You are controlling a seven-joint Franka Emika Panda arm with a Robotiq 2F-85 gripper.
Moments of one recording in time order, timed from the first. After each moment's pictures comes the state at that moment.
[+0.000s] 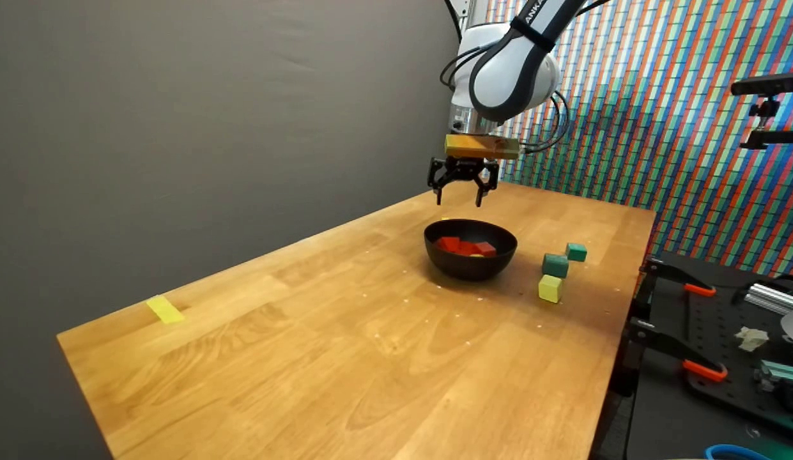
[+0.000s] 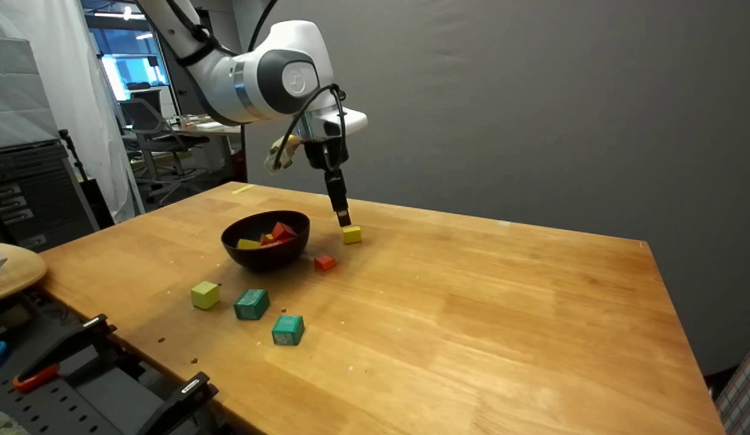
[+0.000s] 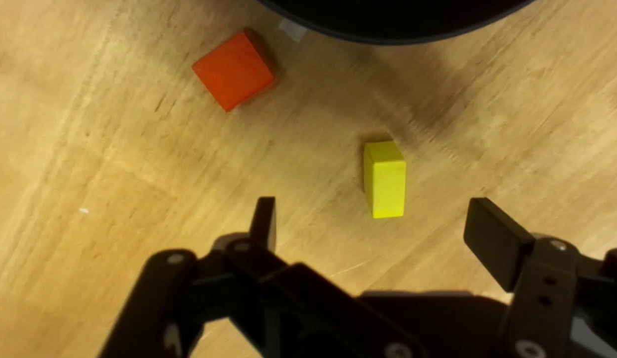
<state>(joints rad) 0.15 0.47 -0.18 -2.14 -0.04 2.71 0.89</state>
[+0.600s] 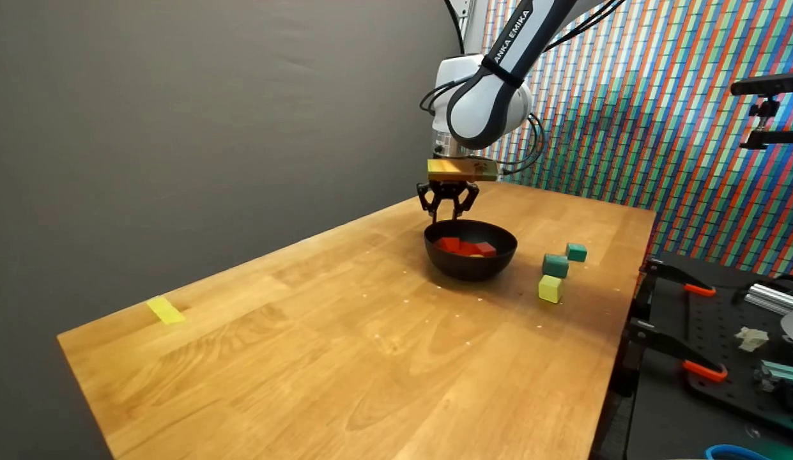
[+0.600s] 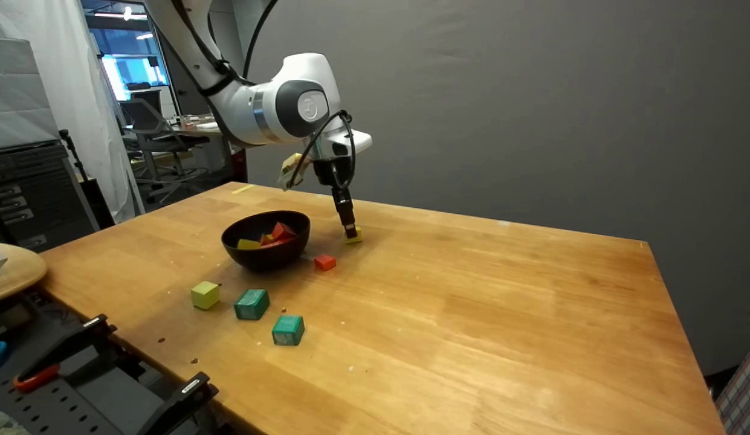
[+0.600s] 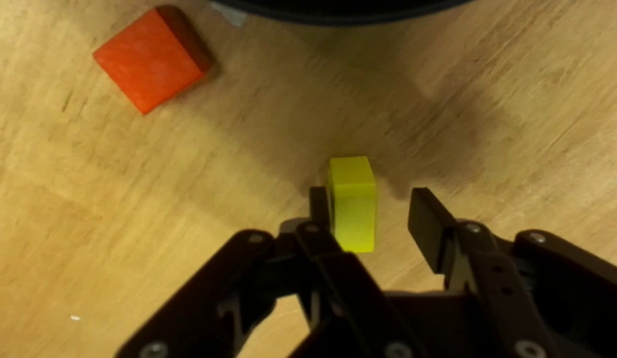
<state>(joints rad) 0.17 0.62 -0.18 -2.00 -0.04 2.71 0.91</state>
